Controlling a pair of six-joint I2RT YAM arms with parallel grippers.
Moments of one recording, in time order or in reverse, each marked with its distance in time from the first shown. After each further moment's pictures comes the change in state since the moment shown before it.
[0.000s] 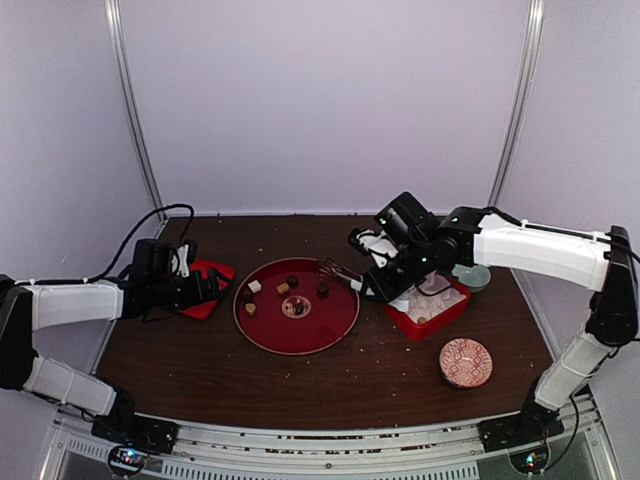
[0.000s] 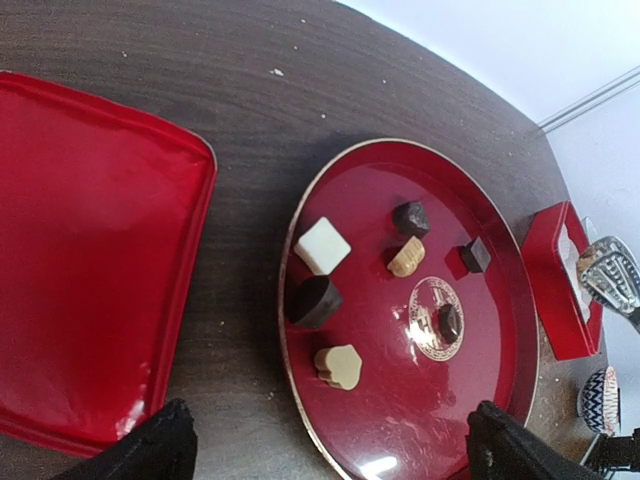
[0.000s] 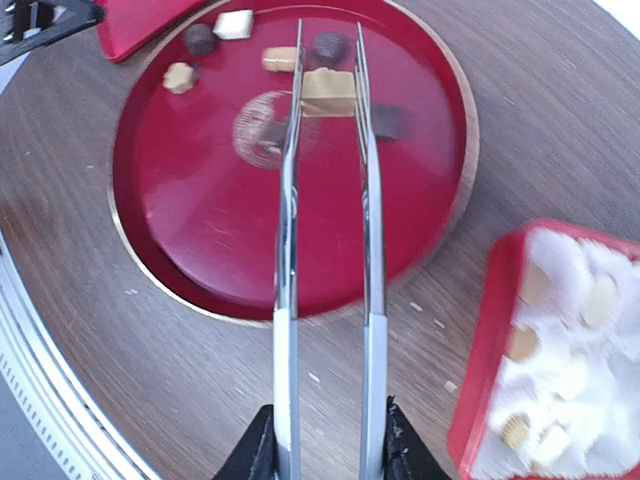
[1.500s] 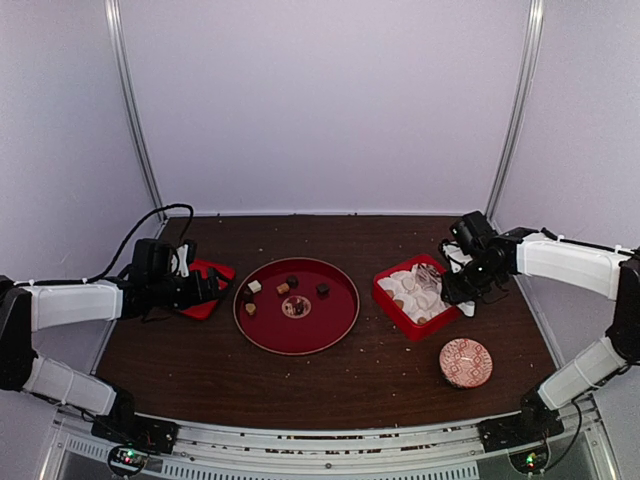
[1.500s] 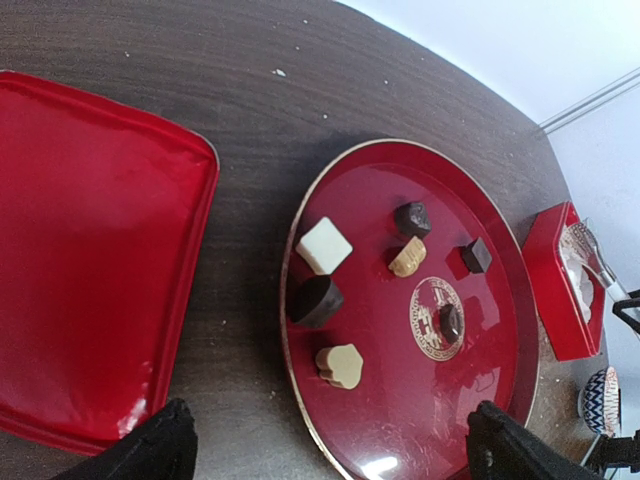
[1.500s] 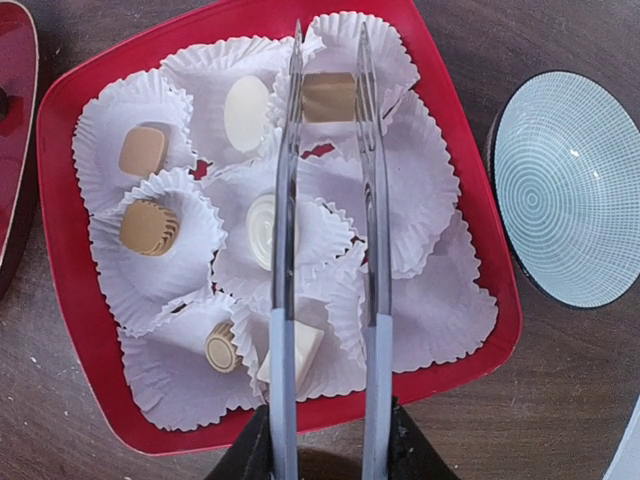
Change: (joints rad) left arm 0.000 -0.007 0.001 -0.011 -0.004 -0.001; right arm -0.427 -0.193 -0.381 0.048 0.125 0.014
